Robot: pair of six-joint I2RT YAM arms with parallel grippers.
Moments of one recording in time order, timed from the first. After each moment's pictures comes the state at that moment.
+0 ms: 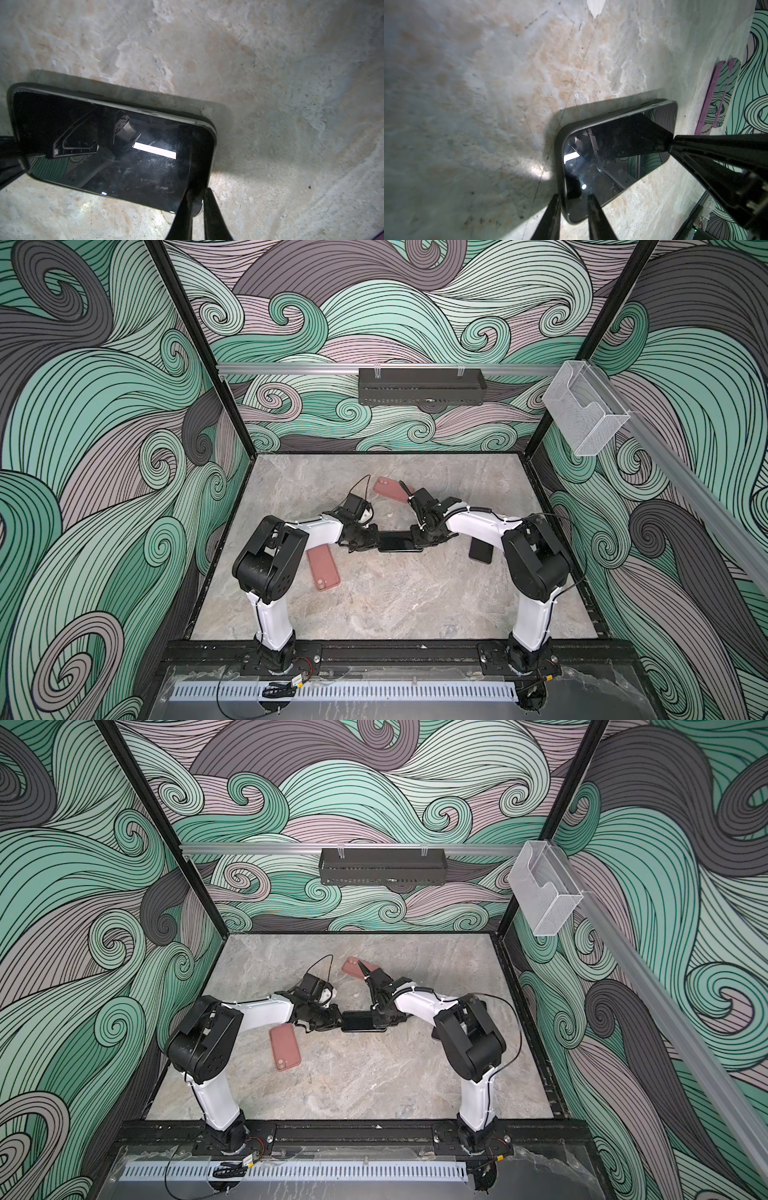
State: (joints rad) left arm -0.48 1.83 1.00 -0.26 0.42 -0.55; right arm 0.62 1.92 1.26 -0.71 0.02 0.39
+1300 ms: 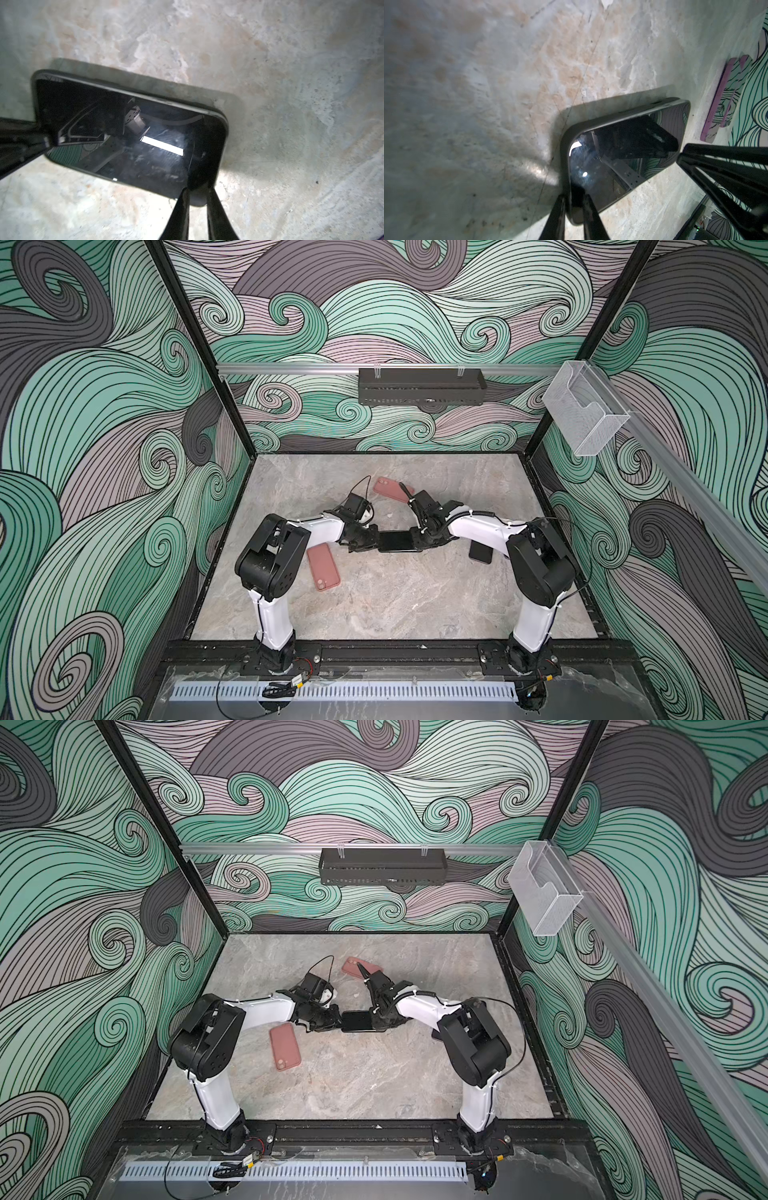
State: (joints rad) left arm -0.48 1.85 1.03 -0.30 0.42 -0.55; right arm 0.64 1.86 1.27 -0.71 -0.01 0.37
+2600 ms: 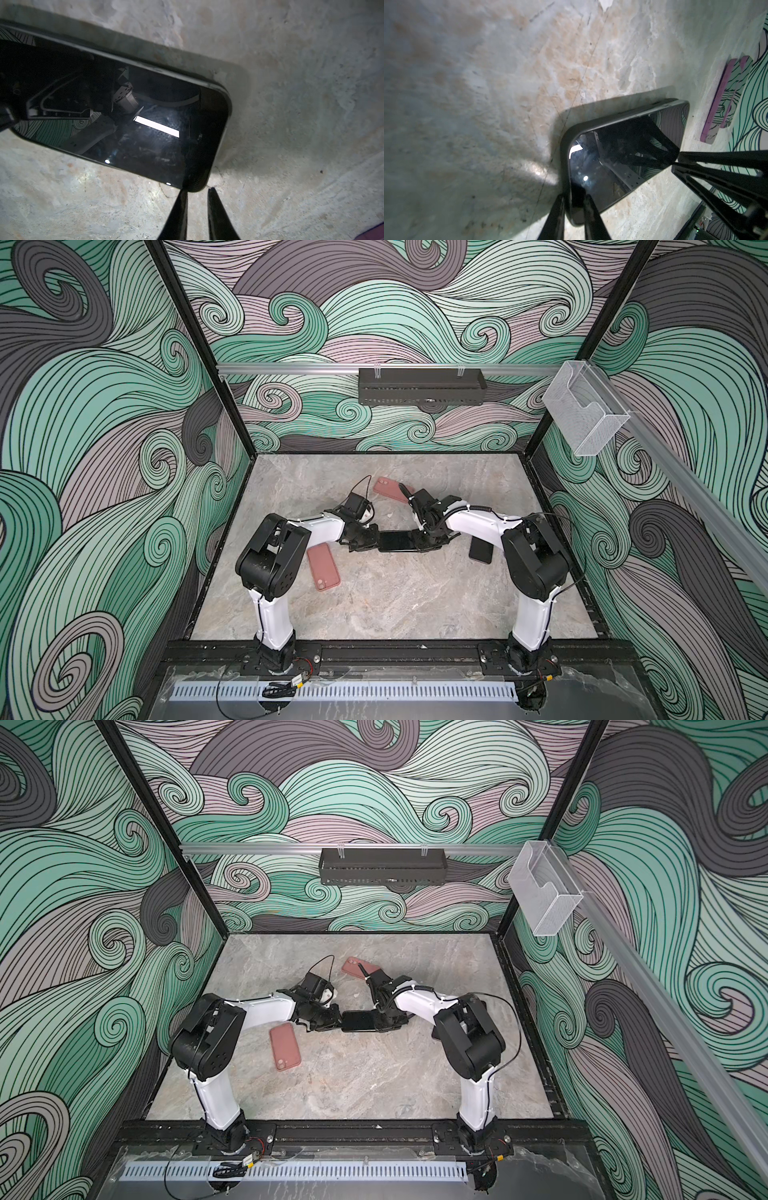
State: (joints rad) left arm -0.48 1.85 1.03 -0.31 0.42 -0.55; right arm 0.61 1.91 1.30 -0.82 -0.04 0.31
